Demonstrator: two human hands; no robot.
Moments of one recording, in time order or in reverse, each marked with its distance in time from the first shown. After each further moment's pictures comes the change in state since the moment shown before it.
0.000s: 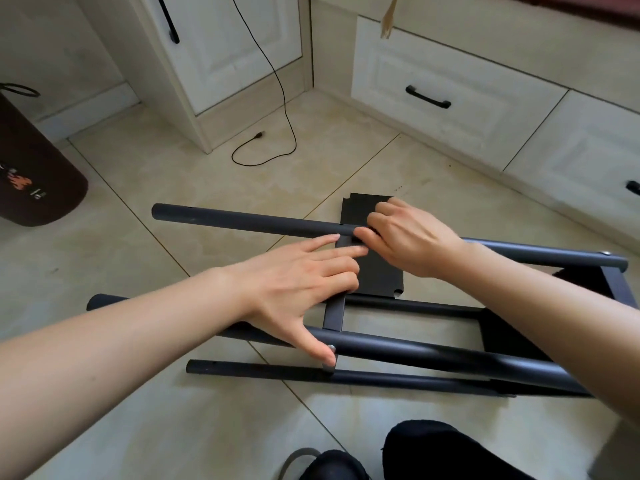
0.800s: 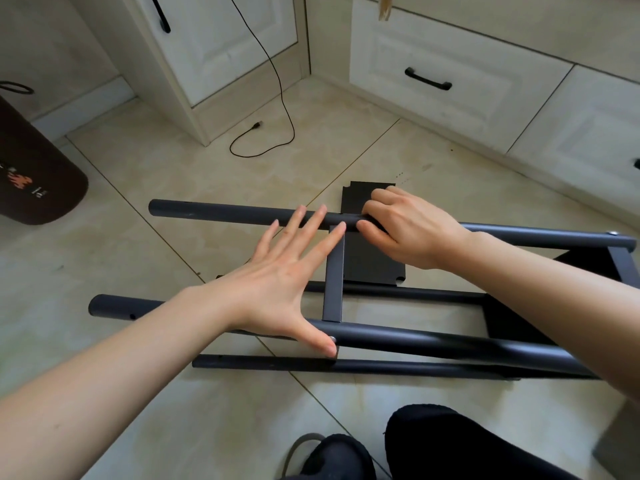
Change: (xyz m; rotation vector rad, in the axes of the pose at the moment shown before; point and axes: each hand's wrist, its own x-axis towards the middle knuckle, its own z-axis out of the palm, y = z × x) left_hand -0.019 0.012 0.016 -0.248 -0.060 -0.442; right_hand -0.008 -0.001 0.003 0.091 0.101 -0.101
